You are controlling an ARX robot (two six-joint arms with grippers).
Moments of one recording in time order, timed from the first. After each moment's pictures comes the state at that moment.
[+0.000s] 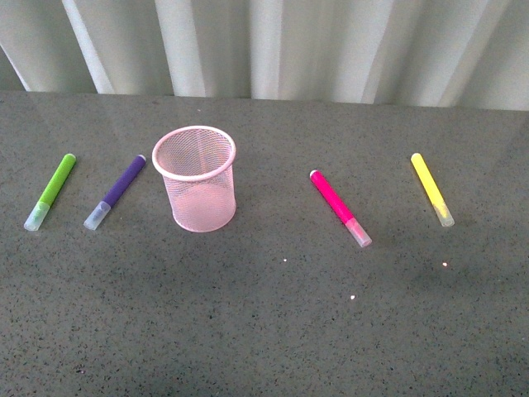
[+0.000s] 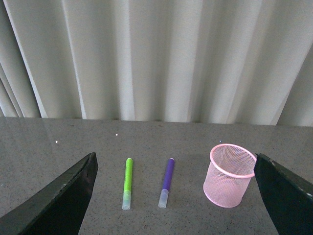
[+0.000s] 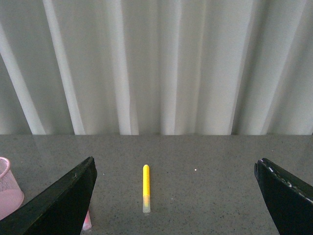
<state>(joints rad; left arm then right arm) 0.00 0.00 0.01 0.00 0.00 0.00 0.00 0.00 0.02 0.00 0.00 0.00</state>
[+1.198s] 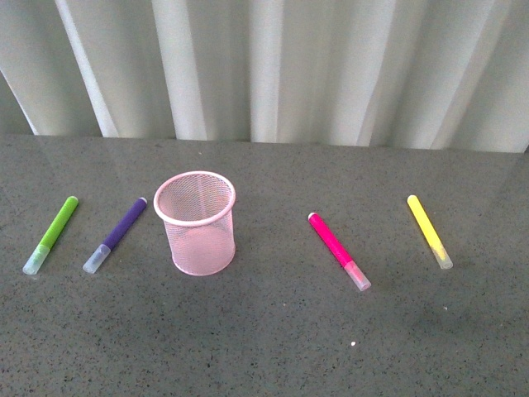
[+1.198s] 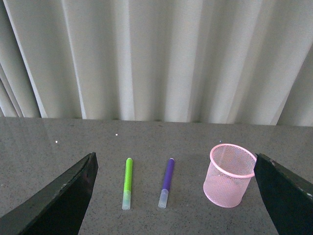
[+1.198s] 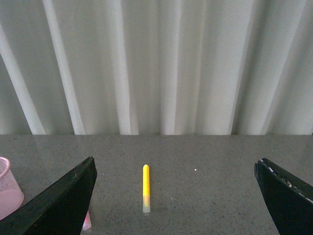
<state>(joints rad) 0.00 0.00 0.01 0.00 0.00 0.00 0.00 0.00 0.02 0.00 0.00 0.00</state>
